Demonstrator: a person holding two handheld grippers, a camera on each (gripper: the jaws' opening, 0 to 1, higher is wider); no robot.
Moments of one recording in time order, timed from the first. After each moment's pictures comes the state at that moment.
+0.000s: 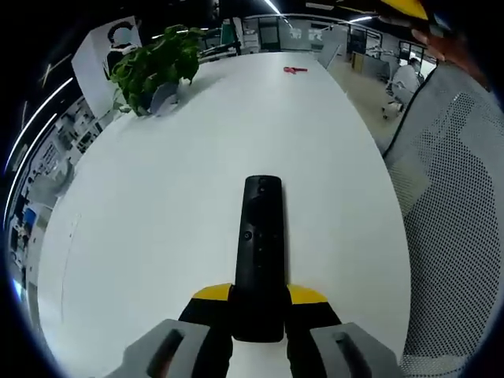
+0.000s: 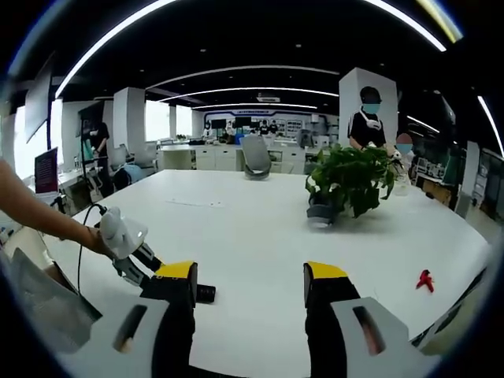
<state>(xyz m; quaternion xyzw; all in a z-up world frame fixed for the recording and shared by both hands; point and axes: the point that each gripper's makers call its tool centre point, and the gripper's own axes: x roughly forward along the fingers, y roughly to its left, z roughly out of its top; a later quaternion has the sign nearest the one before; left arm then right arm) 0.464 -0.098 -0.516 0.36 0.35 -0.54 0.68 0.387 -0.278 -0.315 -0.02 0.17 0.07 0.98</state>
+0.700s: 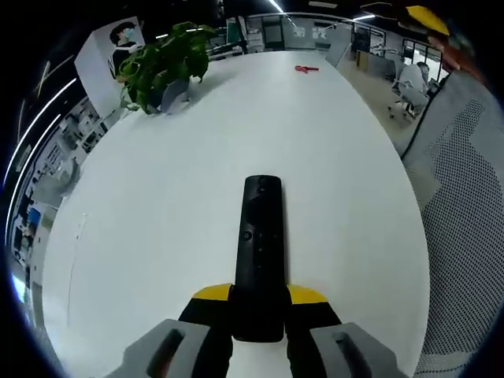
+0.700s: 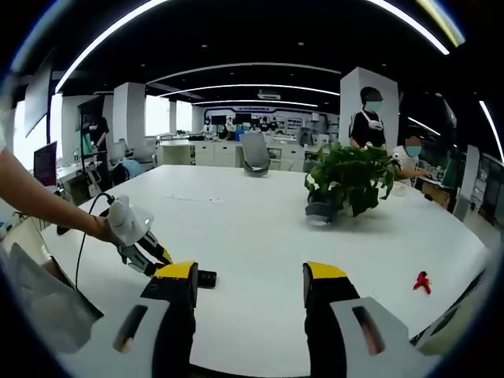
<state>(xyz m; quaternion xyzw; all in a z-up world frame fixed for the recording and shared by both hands) 0.491 -0.097 -0.515 0.36 0.35 -0.53 0.69 0.387 -0.278 -0.319 -0.04 0.18 0.07 0.98</state>
